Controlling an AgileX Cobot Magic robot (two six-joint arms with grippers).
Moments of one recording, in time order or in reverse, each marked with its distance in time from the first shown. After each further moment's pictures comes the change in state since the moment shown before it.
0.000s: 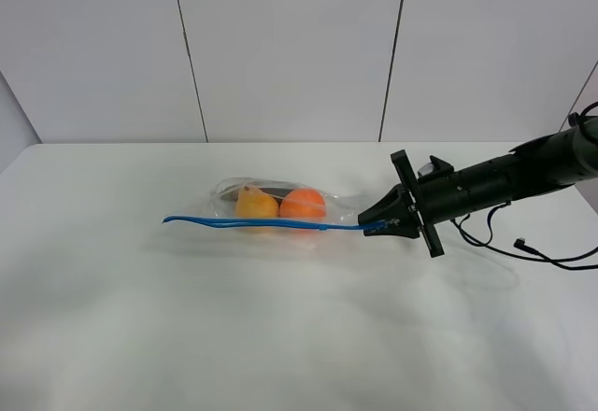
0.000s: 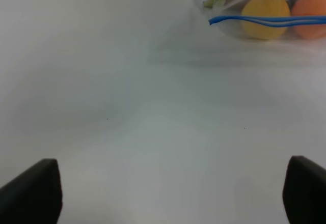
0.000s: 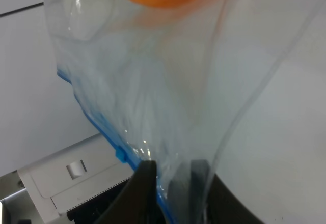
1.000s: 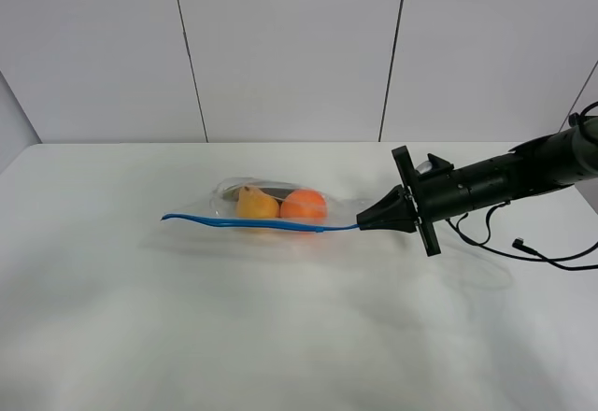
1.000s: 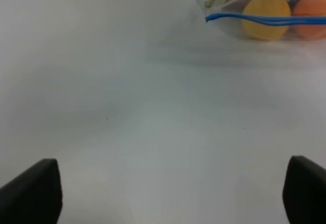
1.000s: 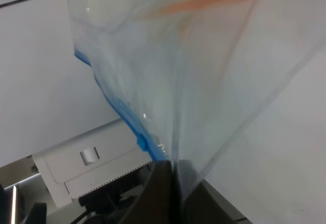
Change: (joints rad) left arm 0.000 0.000 0.000 0.000 0.000 0.000; right arm 0.002 0.000 0.000 0.023 0.051 -0.019
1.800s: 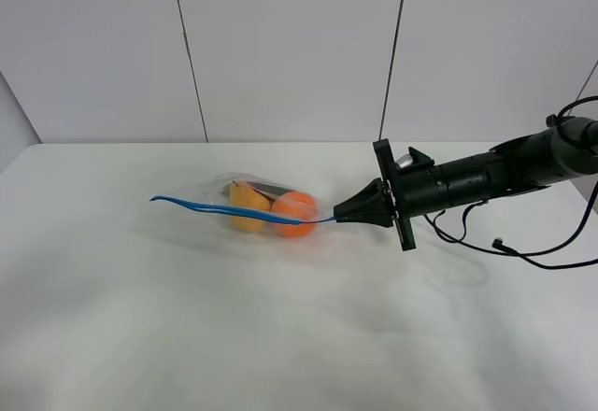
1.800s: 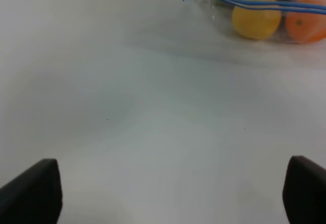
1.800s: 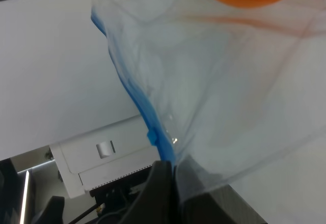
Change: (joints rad) left arm 0.000 0.000 0.000 0.000 0.000 0.000; right arm 0.078 0.000 0.000 0.111 0.002 -0.059
